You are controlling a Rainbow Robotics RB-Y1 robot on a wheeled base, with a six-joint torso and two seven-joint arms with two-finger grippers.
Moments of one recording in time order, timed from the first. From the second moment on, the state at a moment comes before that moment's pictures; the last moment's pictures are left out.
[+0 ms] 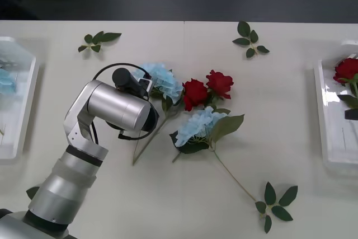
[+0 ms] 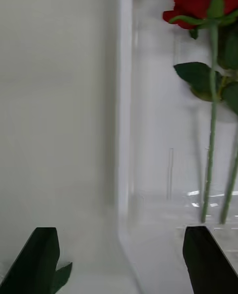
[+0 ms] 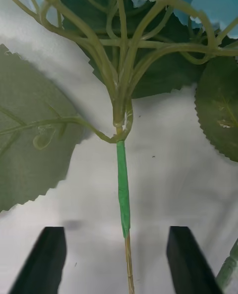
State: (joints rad) right arm -0.03 -0.71 -0.35 -2.08 -0.75 1.62 1.39; left arm -0.40 0.12 -0.29 -1.55 0.07 1.36 -1.43
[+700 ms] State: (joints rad) right arm -0.21 -0.56 0.00 -2.08 -0.77 1.56 1.09; left arm -0.40 0.13 -0.28 -1.57 0.12 1.36 -1.43
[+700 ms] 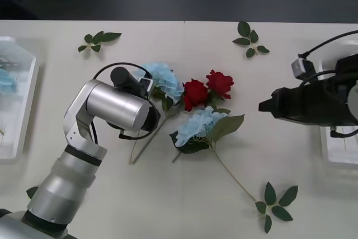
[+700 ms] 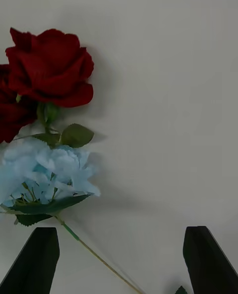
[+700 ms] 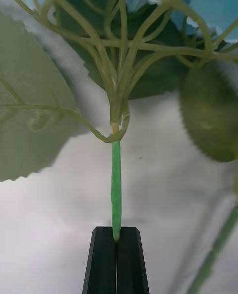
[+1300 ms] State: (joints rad) right arm -0.22 -0.56 0.16 -2.08 -0.77 1.56 1.52; left arm -0.21 0.19 0.05 -2.18 0.27 1.57 -1.42
